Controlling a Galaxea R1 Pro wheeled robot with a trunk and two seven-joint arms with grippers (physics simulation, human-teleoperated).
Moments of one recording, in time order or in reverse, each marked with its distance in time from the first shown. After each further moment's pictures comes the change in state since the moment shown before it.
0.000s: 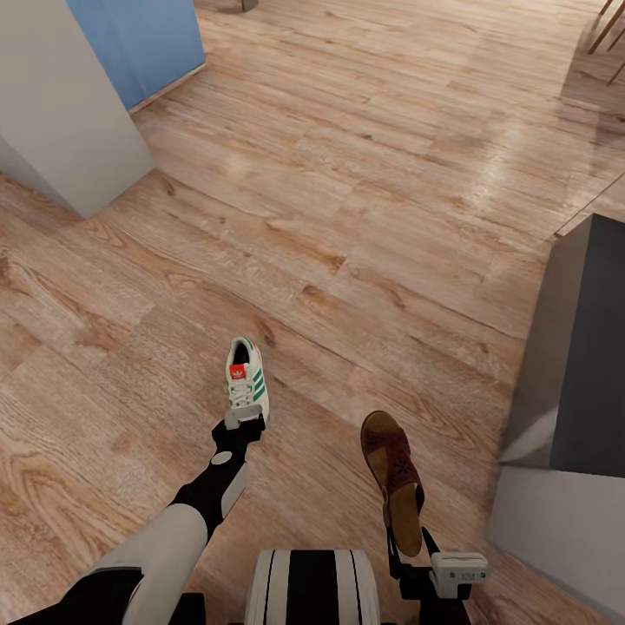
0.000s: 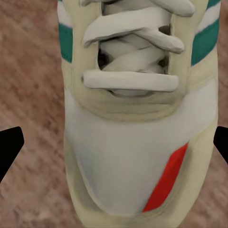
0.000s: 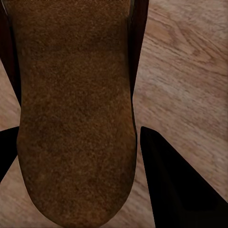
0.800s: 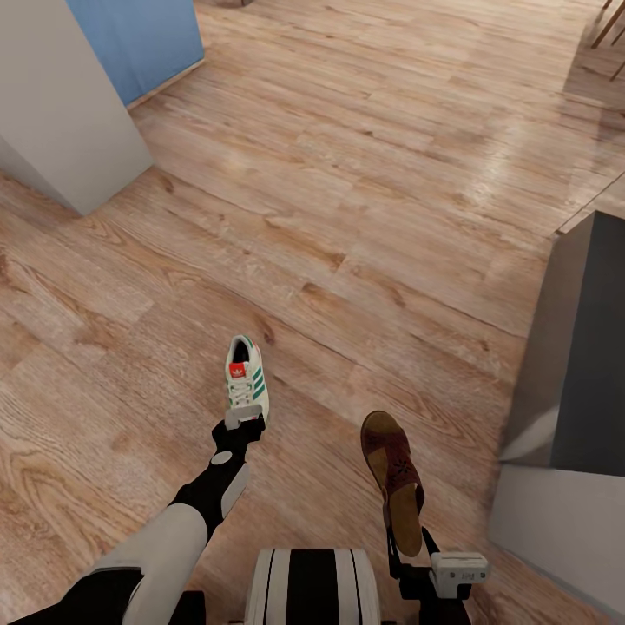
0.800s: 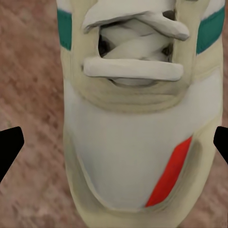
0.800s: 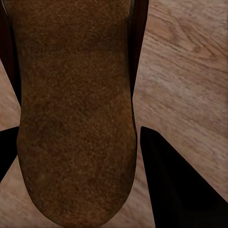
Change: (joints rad) left arm 0.000 0.000 0.000 0.000 0.000 0.000 0.000; right arm 0.000 0.001 0.000 0.000 0.000 0.000 0.000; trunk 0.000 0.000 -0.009
